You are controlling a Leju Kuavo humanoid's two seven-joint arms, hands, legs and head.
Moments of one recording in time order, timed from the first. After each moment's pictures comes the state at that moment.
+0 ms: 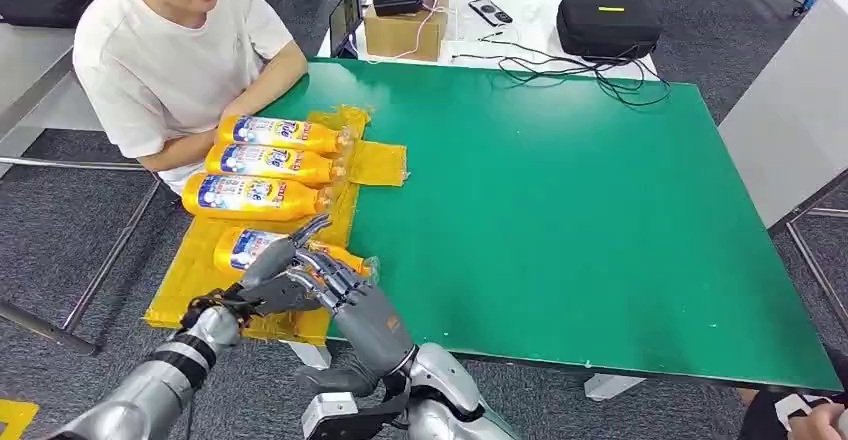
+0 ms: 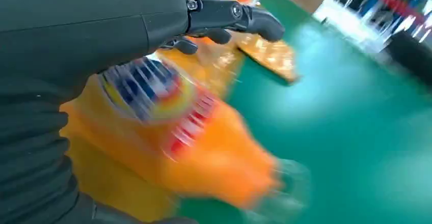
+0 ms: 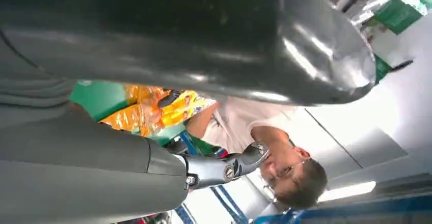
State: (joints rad) left arm -0.38 0.06 -0.27 -0.72 -0.58 0.05 -0.60; right arm -0.27 0.22 0.84 -1.08 0.67 -0.47 -0.50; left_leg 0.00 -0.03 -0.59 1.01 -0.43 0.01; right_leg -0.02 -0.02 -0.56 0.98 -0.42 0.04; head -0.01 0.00
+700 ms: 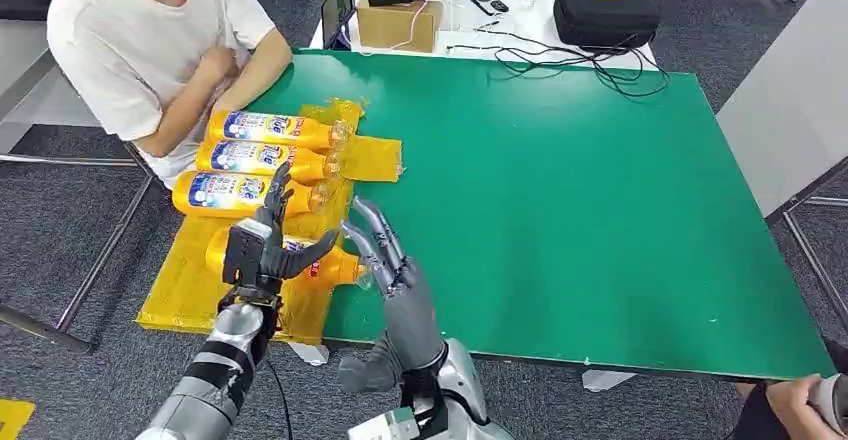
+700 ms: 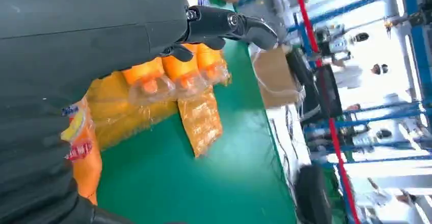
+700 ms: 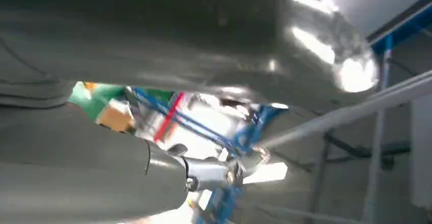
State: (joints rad) left arm -0.34 -0.15 -0.04 -0.92 -0.29 0.25 -0.60; right arm -0.21 0.22 0.80 -1.36 0.43 -0.59 -0.65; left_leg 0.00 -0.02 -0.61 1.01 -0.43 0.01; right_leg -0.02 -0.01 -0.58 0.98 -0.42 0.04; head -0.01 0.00
